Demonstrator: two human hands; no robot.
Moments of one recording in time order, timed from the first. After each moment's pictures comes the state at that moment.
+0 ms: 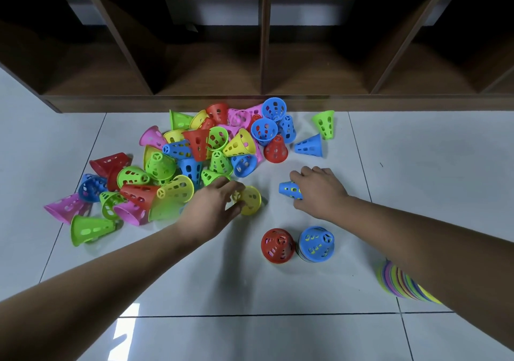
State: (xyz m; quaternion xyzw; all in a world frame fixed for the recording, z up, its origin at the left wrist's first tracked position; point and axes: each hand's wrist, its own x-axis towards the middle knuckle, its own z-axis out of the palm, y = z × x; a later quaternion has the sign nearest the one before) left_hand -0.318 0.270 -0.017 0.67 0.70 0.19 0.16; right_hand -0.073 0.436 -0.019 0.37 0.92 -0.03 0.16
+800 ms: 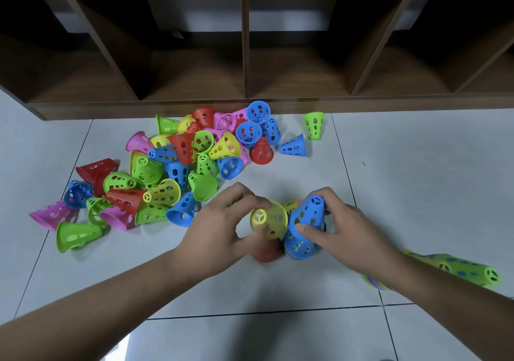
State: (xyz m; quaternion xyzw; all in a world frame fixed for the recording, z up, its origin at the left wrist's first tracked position) left_hand -0.238 0.243 0.062 0.70 0.60 0.35 0.19; right_hand 0.021 0.345 0.077 0.47 0.76 -0.44 -0.09
